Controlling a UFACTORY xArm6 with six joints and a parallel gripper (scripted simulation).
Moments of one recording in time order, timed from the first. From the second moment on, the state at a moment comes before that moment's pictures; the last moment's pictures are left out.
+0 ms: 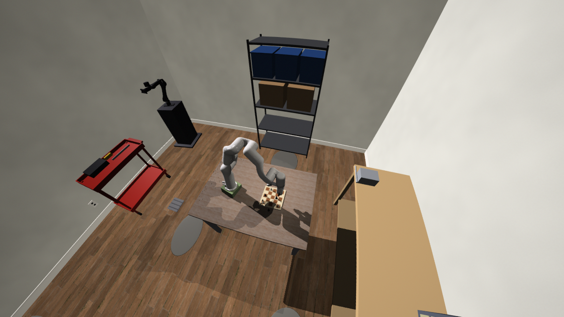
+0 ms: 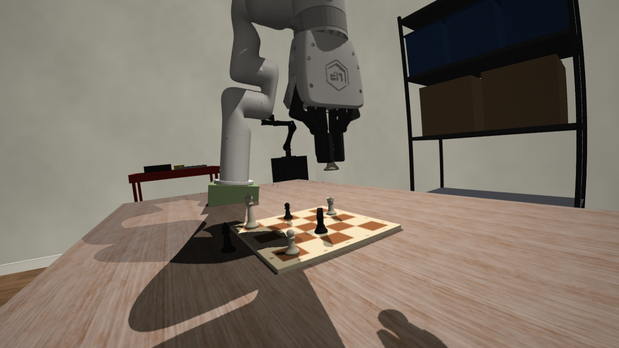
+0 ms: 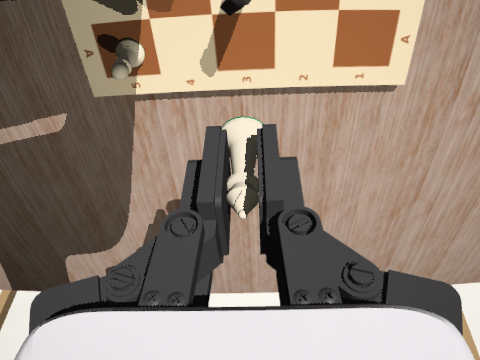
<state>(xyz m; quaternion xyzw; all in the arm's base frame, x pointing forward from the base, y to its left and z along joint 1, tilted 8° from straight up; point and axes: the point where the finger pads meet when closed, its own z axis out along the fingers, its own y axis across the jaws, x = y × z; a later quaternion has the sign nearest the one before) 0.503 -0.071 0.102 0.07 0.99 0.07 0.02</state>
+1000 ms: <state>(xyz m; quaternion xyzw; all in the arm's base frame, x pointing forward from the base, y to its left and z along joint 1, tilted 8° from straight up) 0.507 -0.061 0.033 0.07 1.00 0.07 0.02</state>
